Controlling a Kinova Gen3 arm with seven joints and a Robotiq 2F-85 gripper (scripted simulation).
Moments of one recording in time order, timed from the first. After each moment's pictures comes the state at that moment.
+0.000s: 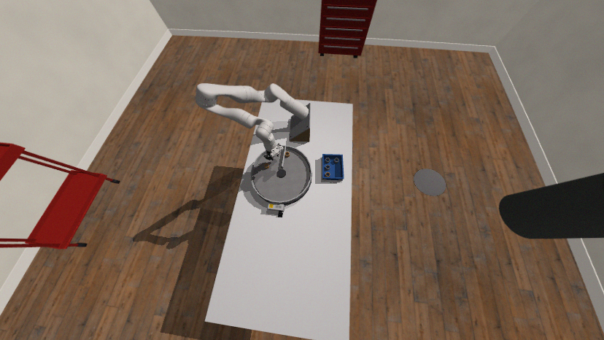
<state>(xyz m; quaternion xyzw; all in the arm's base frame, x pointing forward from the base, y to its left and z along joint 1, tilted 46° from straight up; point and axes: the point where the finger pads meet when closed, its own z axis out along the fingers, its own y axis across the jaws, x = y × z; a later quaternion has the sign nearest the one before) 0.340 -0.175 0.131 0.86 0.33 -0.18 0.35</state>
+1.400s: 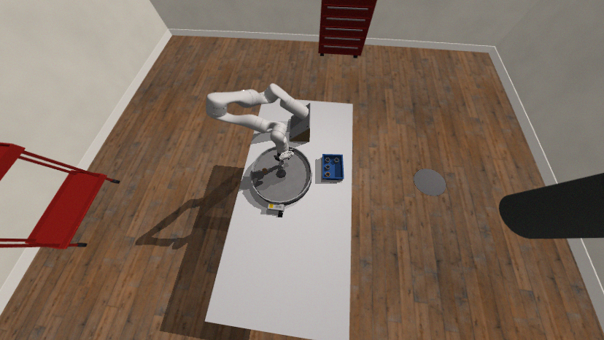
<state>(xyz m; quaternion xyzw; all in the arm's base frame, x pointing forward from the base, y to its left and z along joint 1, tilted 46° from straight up) 0.361 -0.125 0.078 0.90 0.19 -0.12 0.37</state>
